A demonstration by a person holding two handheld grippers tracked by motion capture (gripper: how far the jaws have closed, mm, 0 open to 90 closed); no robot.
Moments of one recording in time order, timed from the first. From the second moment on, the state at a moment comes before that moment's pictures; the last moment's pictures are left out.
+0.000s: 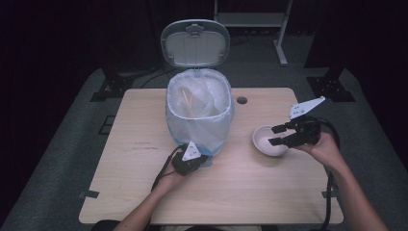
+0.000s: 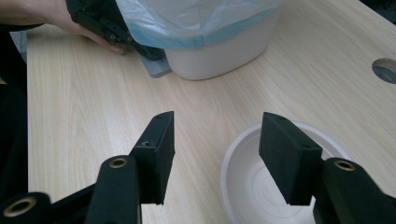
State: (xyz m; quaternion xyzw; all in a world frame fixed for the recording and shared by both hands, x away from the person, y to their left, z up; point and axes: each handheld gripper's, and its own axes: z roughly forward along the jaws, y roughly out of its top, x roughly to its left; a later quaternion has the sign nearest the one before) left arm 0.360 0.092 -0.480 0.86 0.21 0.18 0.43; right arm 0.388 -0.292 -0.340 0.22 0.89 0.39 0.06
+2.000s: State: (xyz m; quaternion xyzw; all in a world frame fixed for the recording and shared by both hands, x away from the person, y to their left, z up) left arm 0.360 0.093 -0.480 0.86 0.21 0.18 0.43; right arm 0.388 -0.296 -0.410 0.22 0.91 0.34 0.04
